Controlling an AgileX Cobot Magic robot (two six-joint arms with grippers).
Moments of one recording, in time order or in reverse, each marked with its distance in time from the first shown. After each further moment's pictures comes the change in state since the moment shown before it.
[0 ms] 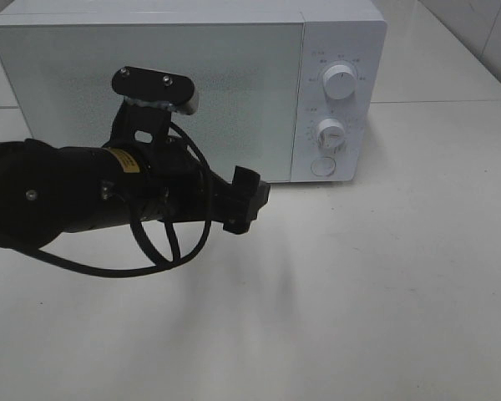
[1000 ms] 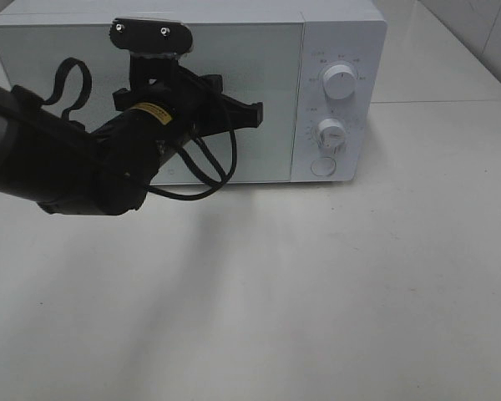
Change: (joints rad) left arm 0.095 0.304 -0.227 0.018 -0.545 -0.022; right arm 0.000 0.000 0.000 0.000 0.000 0.001
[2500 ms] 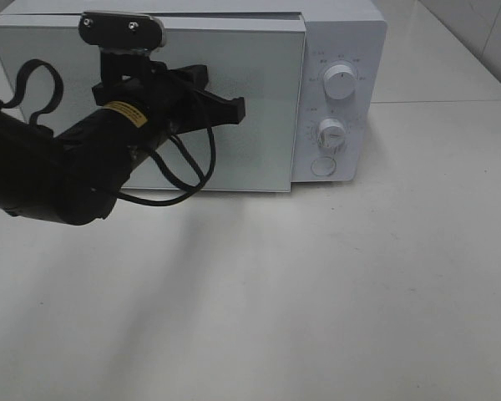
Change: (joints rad) left arm 0.041 -0.050 0.082 0.115 -0.071 -0.086; right arm 0.000 0.000 0.000 0.000 0.000 0.000
